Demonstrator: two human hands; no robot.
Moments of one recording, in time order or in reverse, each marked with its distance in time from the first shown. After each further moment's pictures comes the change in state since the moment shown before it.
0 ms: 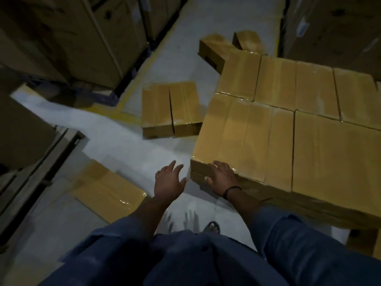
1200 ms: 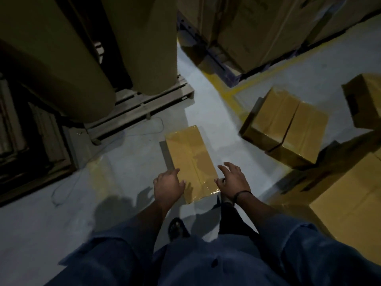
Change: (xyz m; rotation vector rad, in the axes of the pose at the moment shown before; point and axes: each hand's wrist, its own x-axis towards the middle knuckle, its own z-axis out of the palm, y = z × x) left_hand -0.188 -0.431 -0.039 -0.331 0.148 -0.730; right_hand 0.076 -0.441 0.177 -0.245 -0.235 -0.473
